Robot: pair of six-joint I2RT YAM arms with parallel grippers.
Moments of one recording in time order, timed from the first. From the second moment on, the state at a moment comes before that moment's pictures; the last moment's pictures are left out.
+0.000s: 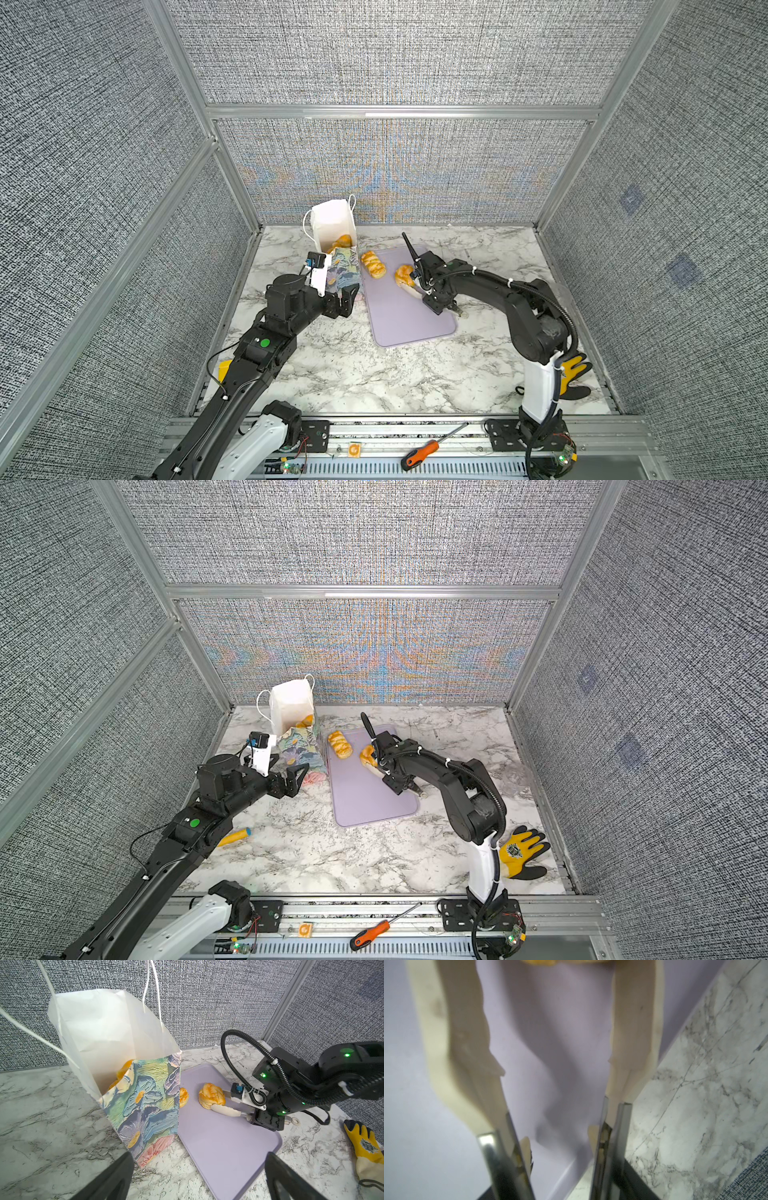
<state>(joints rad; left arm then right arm) -0.41 0.84 0.82 -0.34 0.17 -0.14 0.58 1.99 1.43 -0.81 0.29 -0.26</state>
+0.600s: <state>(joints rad) -0.42 0.84 0.81 -0.34 0.18 -0.15 0.61 1.98 1.45 -0.79 0.32 -0.17</state>
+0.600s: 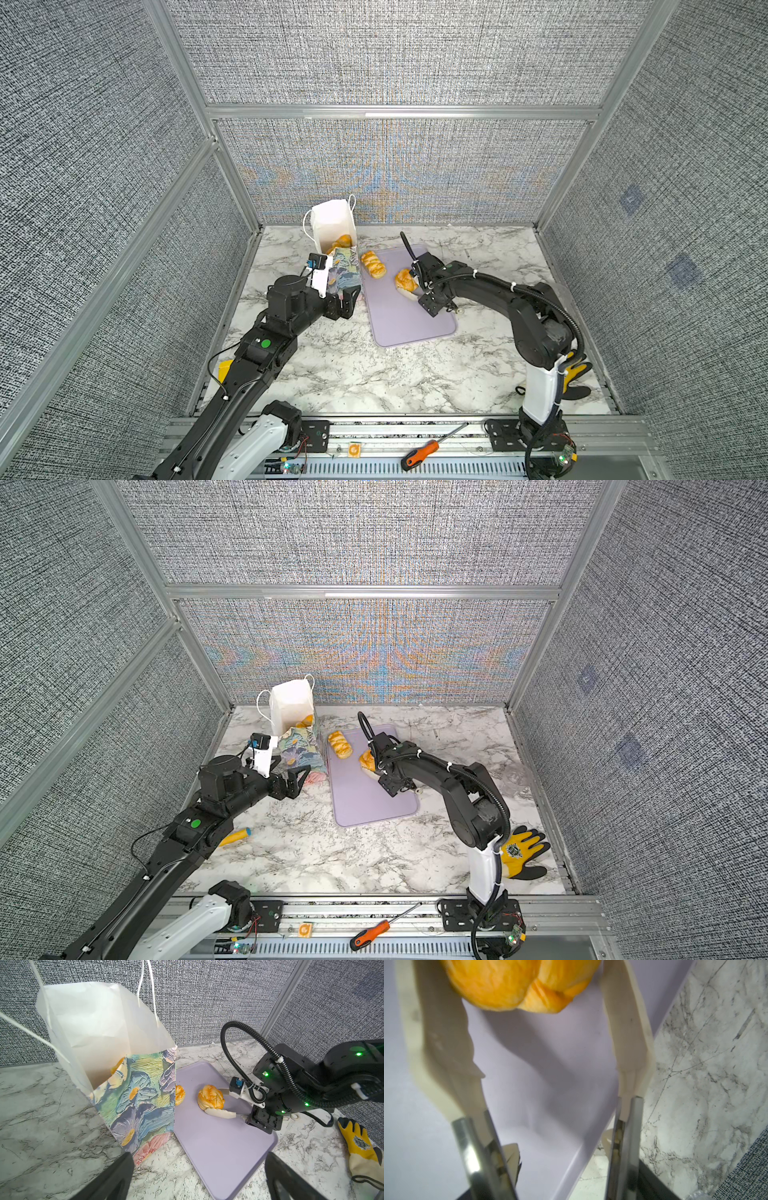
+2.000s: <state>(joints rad) -0.42 0.84 0.83 -0.37 0.16 -0.13 0.61 1.97 1.50 -0.80 0.29 -0.16</state>
